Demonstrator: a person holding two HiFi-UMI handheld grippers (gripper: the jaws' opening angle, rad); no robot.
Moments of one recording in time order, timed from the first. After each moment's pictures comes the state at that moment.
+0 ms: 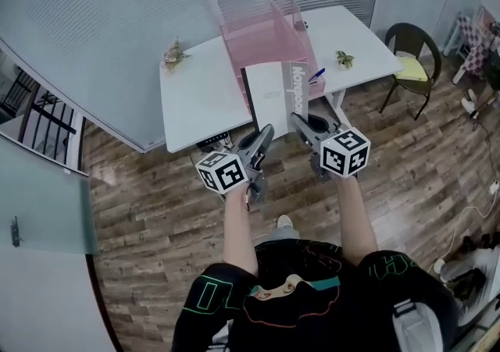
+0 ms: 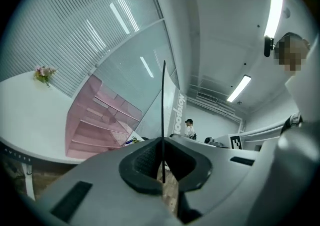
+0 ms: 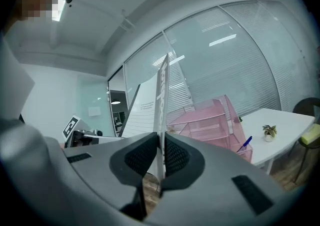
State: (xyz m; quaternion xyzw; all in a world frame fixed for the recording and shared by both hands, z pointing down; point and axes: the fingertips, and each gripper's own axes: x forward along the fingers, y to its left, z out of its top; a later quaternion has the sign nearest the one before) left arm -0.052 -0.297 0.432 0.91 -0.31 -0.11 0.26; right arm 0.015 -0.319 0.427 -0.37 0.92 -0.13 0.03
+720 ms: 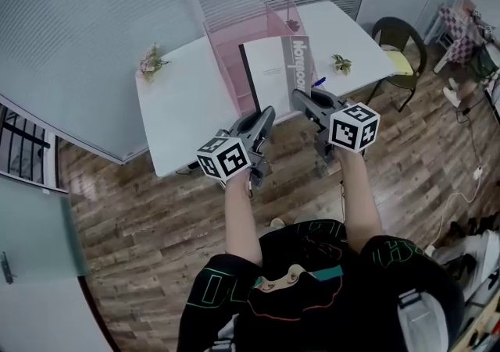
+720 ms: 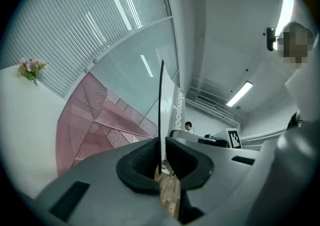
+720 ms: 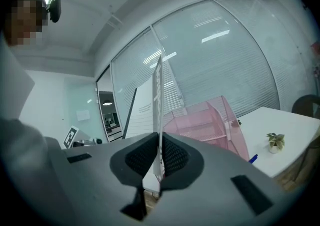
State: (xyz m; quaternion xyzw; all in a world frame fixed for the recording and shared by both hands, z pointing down) left arm -0.060 -0.424 0.423 0.91 -0.29 -0.12 0.27; right arm 0.014 -0.447 0.404 -0.39 0.91 -0.16 0.02
